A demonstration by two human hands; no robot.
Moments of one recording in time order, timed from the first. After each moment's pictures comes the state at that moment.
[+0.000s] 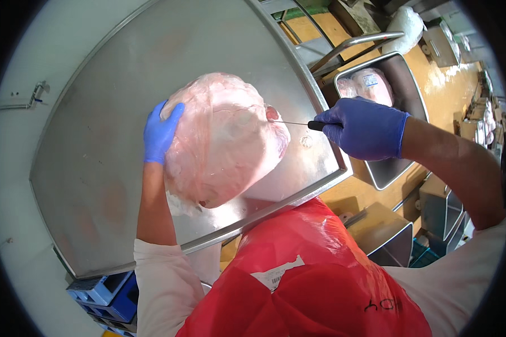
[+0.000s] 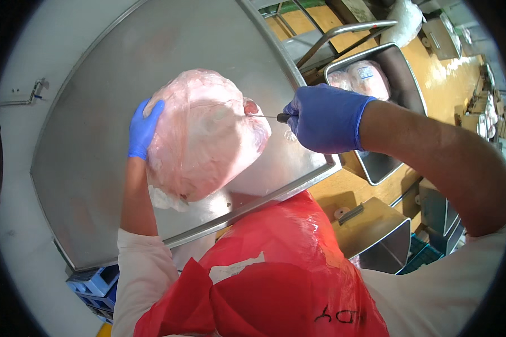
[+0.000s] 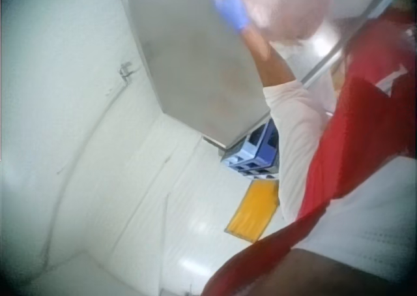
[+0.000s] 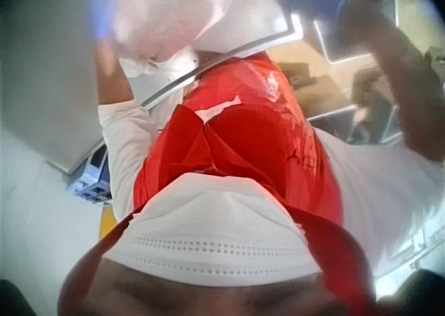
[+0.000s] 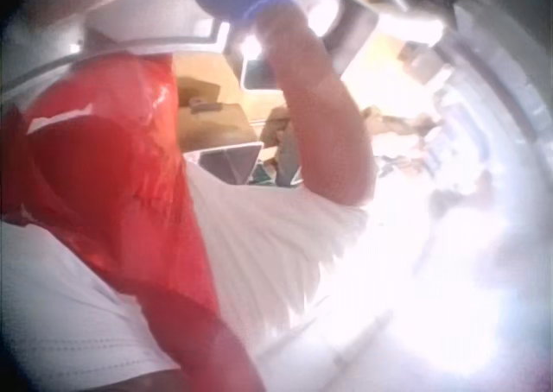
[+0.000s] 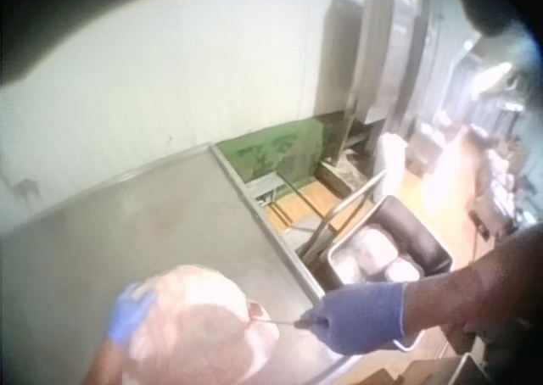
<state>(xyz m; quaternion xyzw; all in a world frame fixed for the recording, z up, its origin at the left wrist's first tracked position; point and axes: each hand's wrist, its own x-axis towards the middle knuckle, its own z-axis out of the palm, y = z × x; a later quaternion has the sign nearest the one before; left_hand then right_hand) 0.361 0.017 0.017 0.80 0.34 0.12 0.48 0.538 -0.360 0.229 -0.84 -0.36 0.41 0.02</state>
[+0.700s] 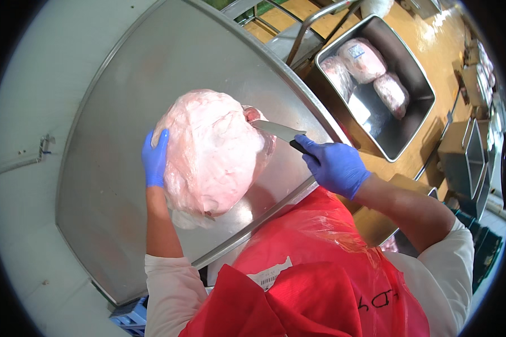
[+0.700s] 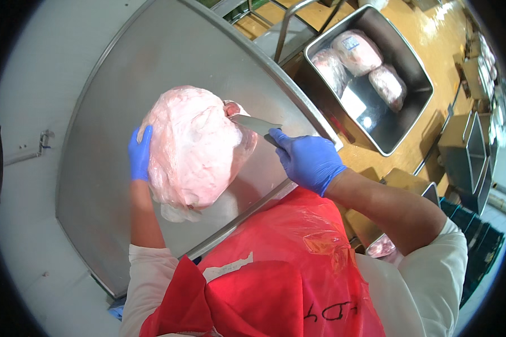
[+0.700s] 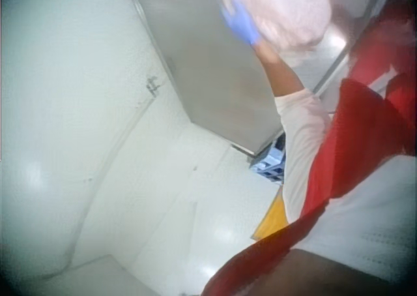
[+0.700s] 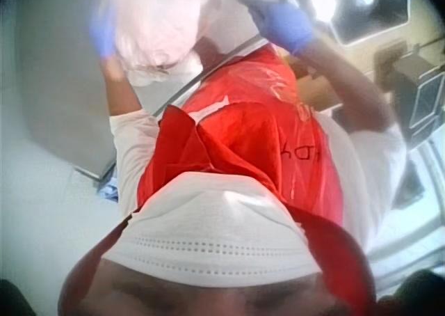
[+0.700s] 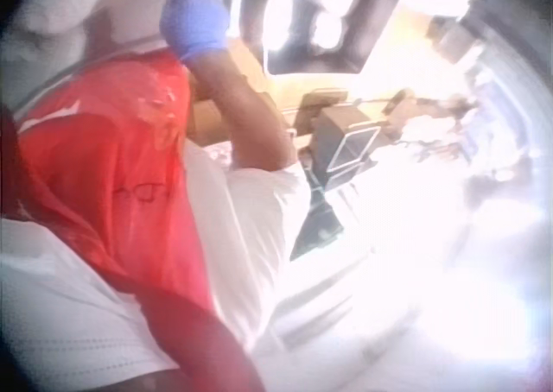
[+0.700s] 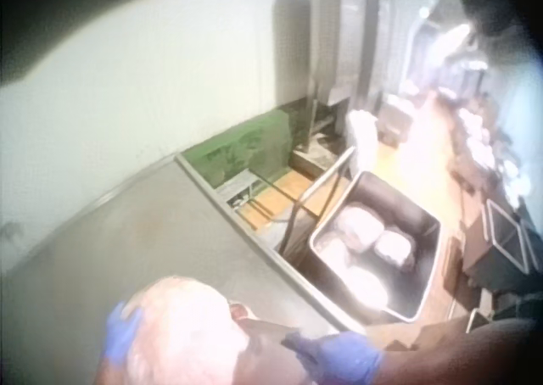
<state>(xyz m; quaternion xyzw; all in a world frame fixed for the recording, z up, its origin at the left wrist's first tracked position) 0.367 0.010 0.027 0.81 0.33 0.11 0.48 0.430 -0.445 0.112 -0.92 -0.29 0.21 0.18</state>
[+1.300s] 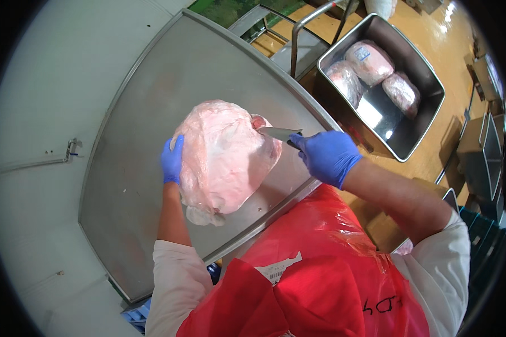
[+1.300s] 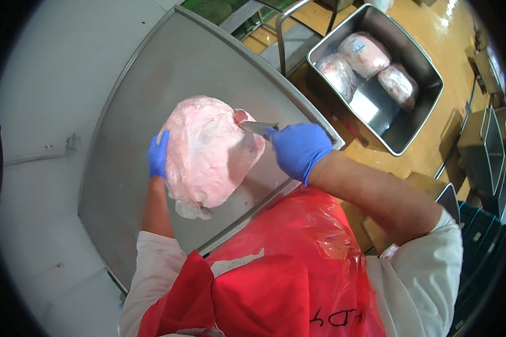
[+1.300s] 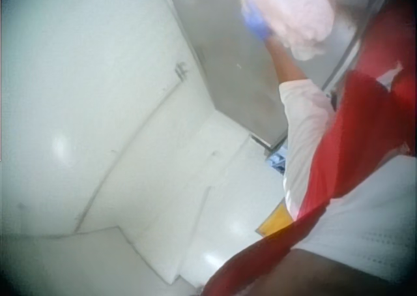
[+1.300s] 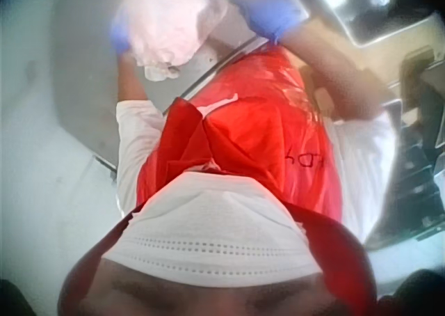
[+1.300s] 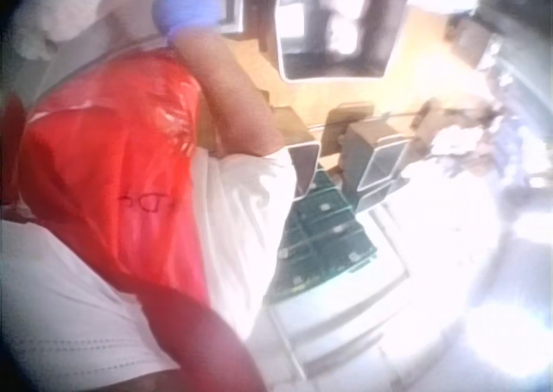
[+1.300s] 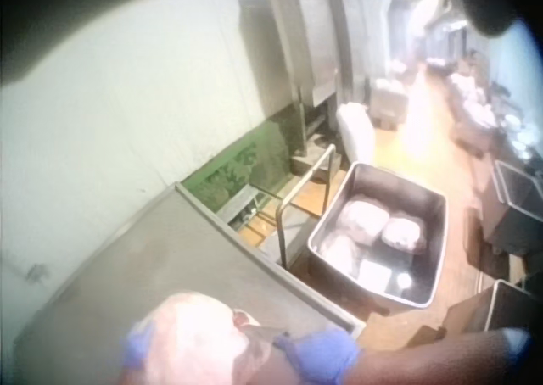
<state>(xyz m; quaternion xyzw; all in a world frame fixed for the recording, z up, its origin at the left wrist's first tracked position) 0.361 0.015 0.034 0.83 0.32 0.08 0.45 0.443 -0.454 0.148 -0.91 -0.36 0.19 0.12</state>
